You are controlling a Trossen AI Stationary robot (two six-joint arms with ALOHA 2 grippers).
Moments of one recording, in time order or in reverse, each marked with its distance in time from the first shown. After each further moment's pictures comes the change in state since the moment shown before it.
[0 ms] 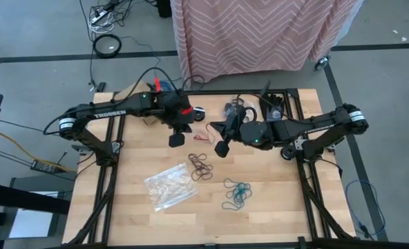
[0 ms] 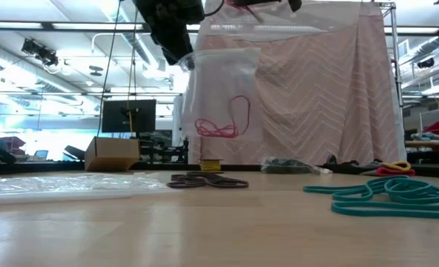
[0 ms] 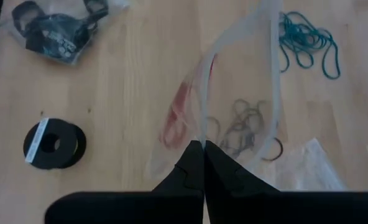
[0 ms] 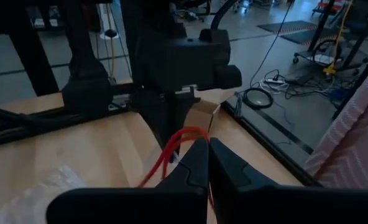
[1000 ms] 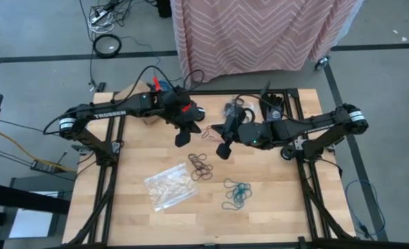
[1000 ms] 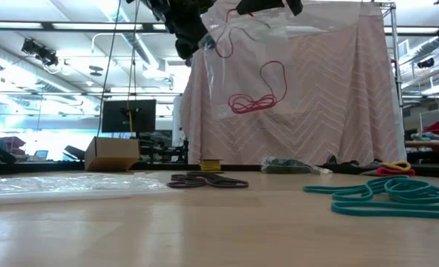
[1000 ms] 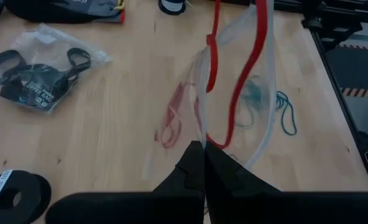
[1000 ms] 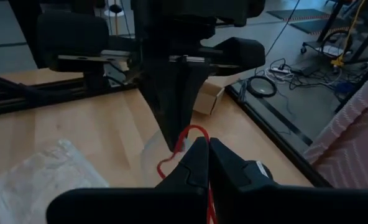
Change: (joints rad) left arm -0.009 0.000 0.000 0.181 0.120 -0.130; right arm -0.009 0.000 0.000 -0.076 -0.046 -0.003
